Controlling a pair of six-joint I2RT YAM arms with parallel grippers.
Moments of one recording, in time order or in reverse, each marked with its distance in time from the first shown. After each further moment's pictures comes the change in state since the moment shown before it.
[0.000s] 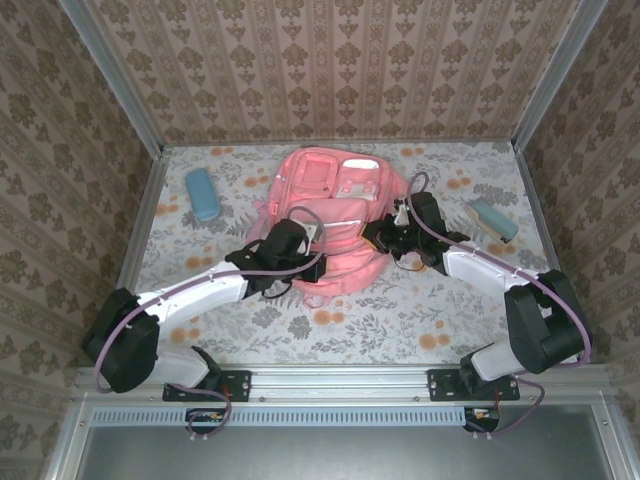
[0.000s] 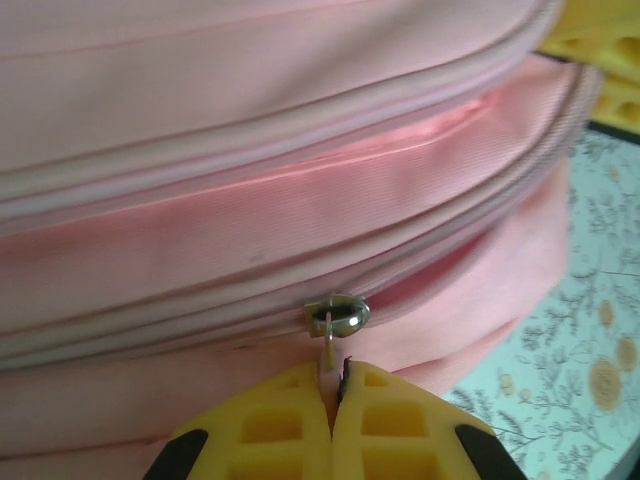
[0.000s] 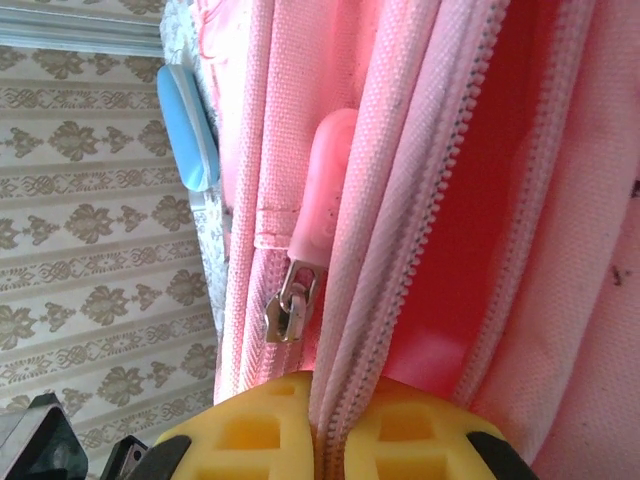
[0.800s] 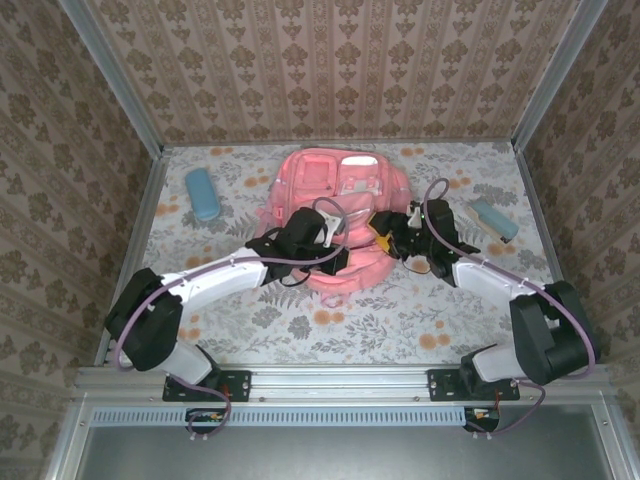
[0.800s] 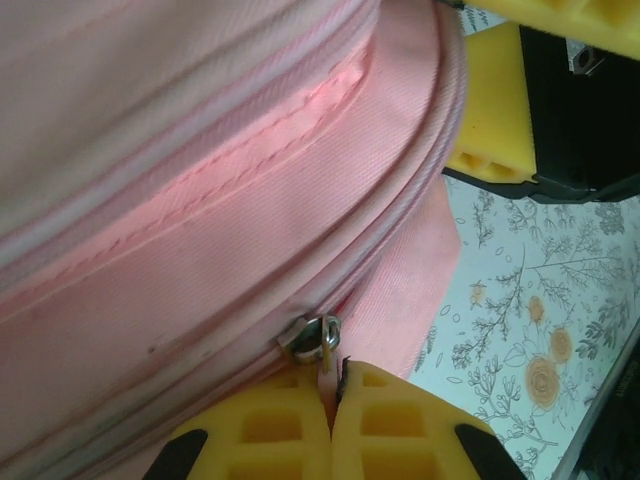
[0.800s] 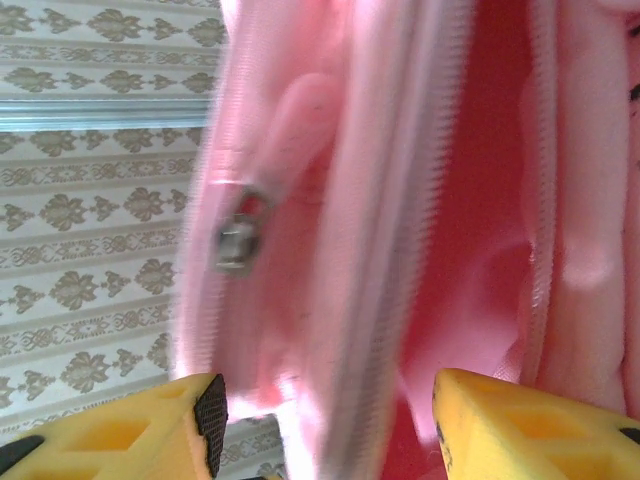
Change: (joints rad) left arm -0.055 0.165 0.164 0.064 0.116 0.076; right arm -0.039 -0.079 -0.140 0.229 0.010 0.158
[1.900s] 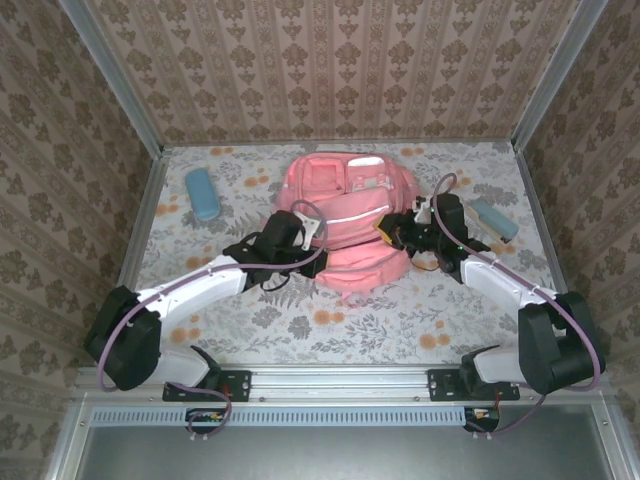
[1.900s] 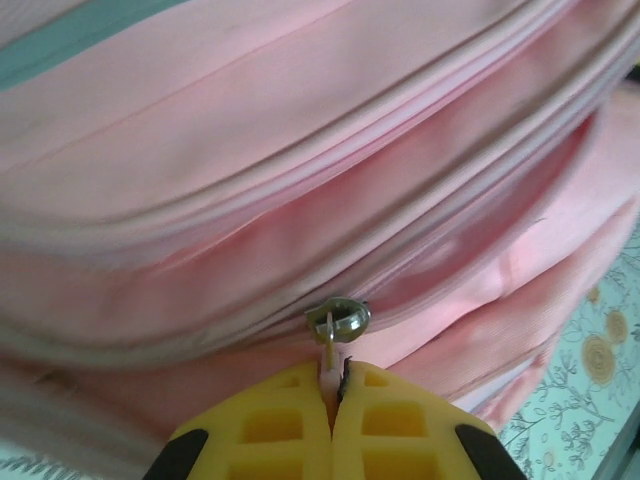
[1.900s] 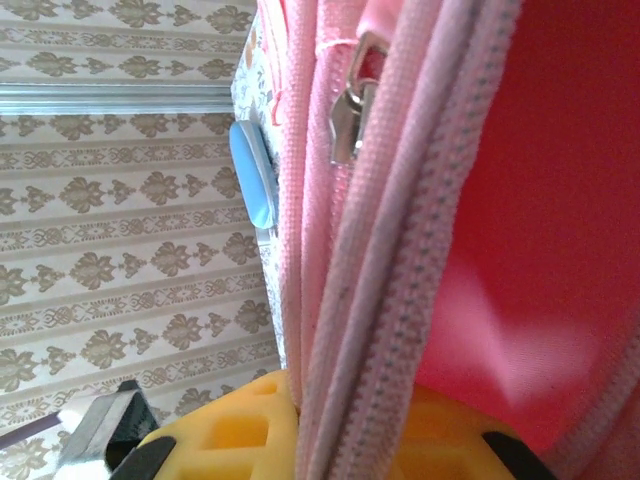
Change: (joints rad) left arm 0.105 -0.153 -0.126 -0.060 -0.023 0.074; right arm -0.080 -0.046 0.043 -0.114 -0.092 -0.060
